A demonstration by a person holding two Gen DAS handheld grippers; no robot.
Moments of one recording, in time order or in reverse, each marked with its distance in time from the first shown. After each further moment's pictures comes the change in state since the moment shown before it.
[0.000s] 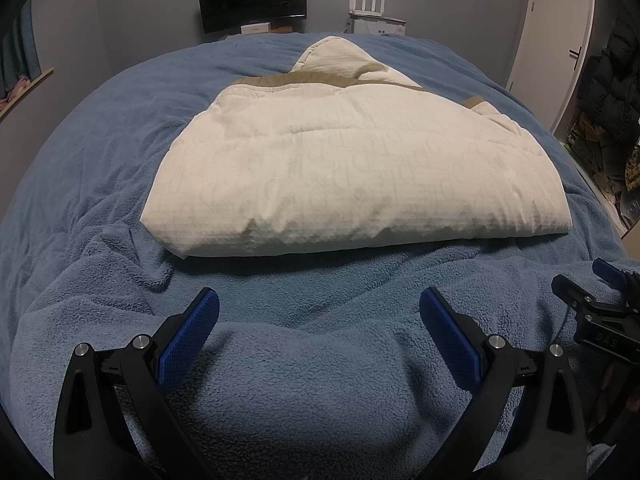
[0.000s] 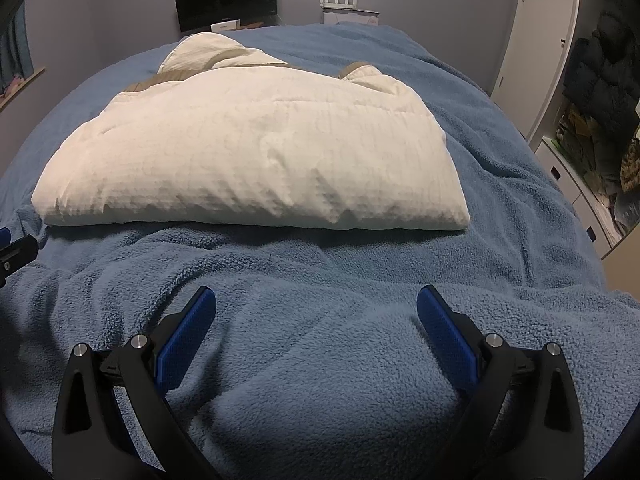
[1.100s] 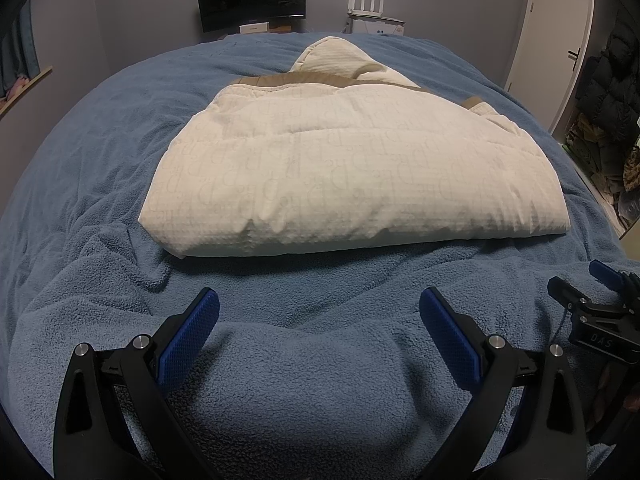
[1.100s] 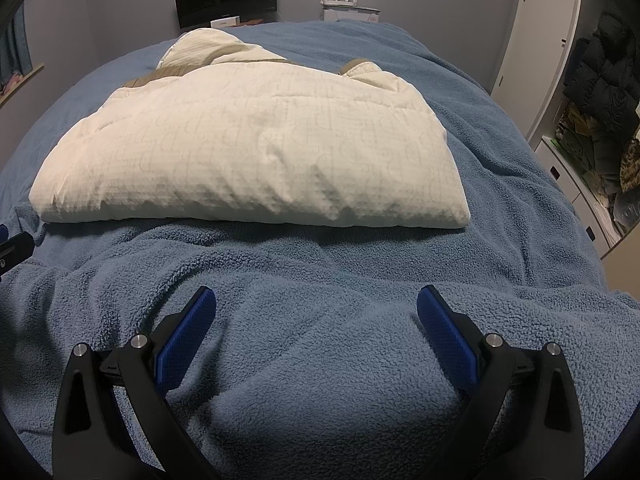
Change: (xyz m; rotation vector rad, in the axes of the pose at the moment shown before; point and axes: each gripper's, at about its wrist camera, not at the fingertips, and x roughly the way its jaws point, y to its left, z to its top) left arm 0.000 -0.001 -0.001 -0.002 -0.001 -0.003; right arm 0.002 0.000 -0.001 -0.002 0.006 -0.003
